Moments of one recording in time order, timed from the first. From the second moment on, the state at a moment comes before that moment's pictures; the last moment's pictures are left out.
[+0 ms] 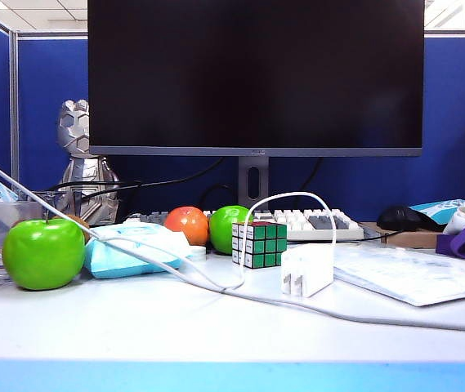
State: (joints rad) left arm -0.06 0.00 0.01 -0.16 -0.07 0.02; right arm 0.53 0.00 0.05 -0.28 0.24 0.15
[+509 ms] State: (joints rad) left arm -0.06 0.00 0.01 -0.16 -0.07 0.02; right arm 0.17 0.00 0.04 -0.27 0.16 -0.07
